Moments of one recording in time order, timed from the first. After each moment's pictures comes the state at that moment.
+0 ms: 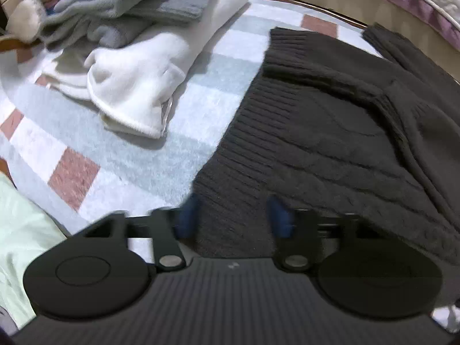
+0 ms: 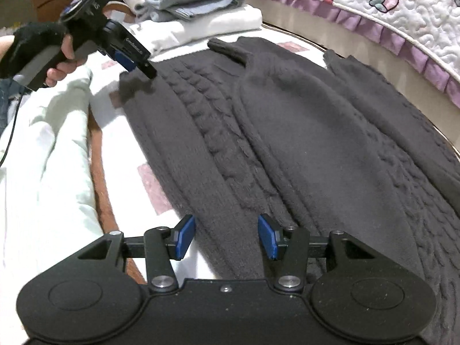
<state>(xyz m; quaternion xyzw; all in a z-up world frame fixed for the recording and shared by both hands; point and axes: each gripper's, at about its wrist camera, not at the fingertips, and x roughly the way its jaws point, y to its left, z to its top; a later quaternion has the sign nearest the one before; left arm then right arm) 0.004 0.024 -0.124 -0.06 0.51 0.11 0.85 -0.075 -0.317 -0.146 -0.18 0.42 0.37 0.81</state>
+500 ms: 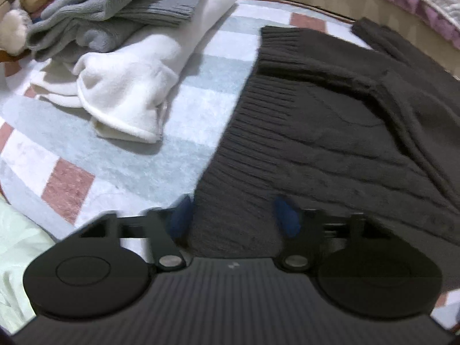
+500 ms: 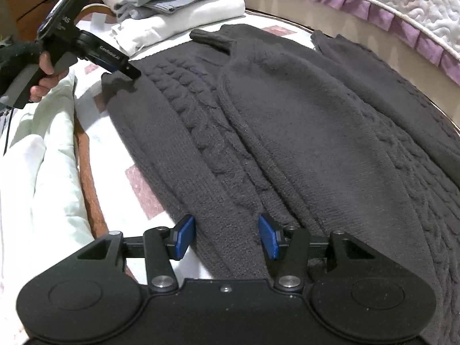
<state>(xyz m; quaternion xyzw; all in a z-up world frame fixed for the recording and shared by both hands) -0.006 0.022 -0.125 -0.05 0.50 0.06 0.86 -0.063 -0.316 -0.153 -0.14 0.45 0.36 0.81</state>
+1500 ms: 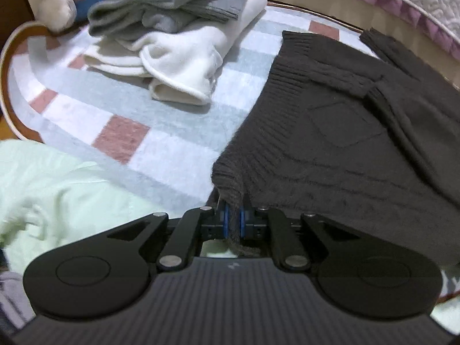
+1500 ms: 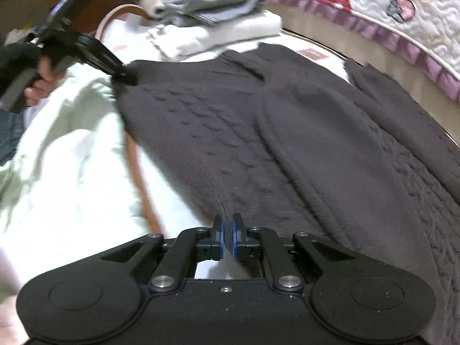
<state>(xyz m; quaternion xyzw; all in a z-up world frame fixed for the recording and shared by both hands) -0.081 0.039 -0.091 -0.06 0.50 0.12 0.86 -0.109 -0.294 -0.118 -0.15 0.41 0.41 0.80</state>
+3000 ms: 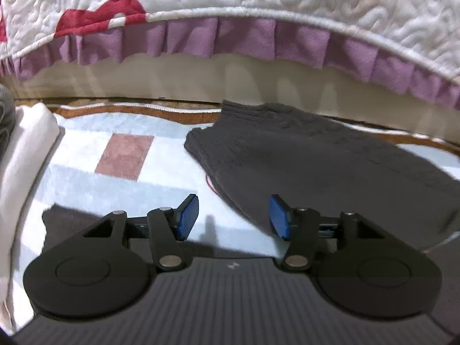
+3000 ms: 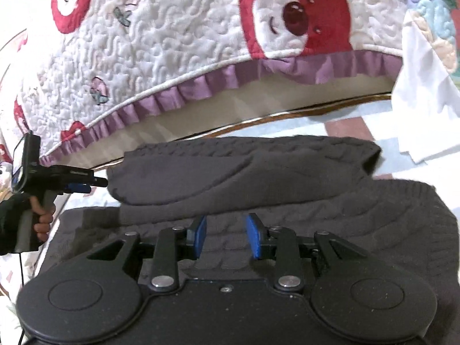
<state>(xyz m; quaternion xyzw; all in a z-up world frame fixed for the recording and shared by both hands) 0.241 -0.181 -0.103 0.02 0.45 0.01 0.89 0.018 -0.546 -0.111 0.19 0.36 0.08 0.91</state>
